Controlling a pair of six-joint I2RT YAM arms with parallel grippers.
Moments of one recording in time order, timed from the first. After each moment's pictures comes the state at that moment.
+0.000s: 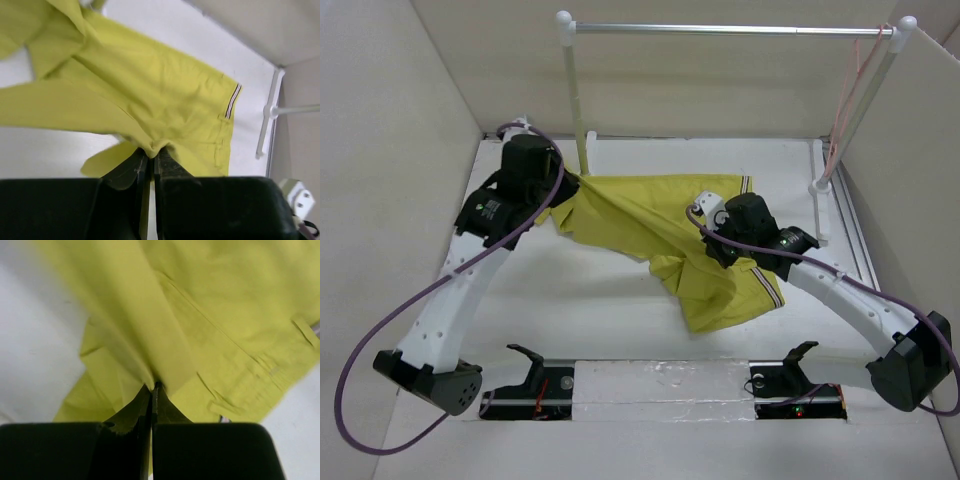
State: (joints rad) left arm -0.43 1.23 1.44 -0.80 -0.19 -0.81; right arm 0.60 1.20 0.99 -0.58 -0.06 -0.19
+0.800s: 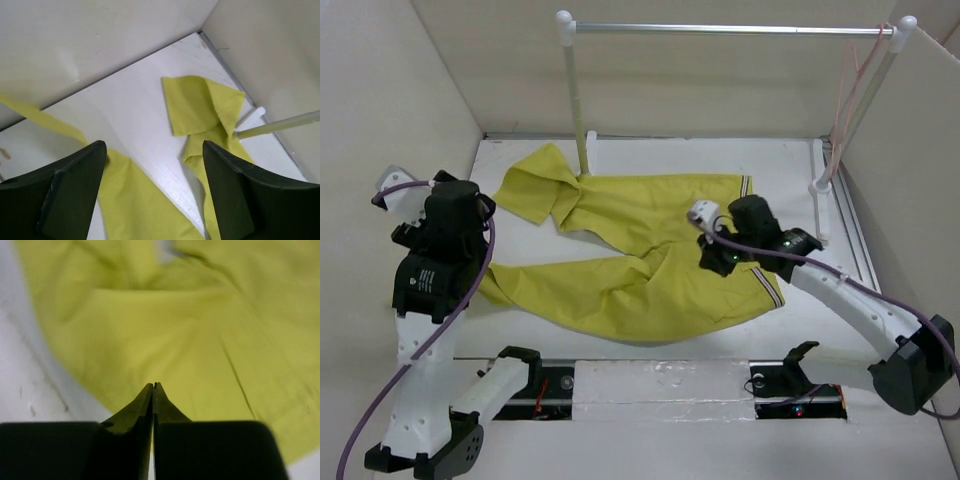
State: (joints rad) left arm -0.19 0.91 1.48 -1.12 -0.82 -0.81; right arm 0.69 1.21 1.01 -0.62 -0.40 -0.26
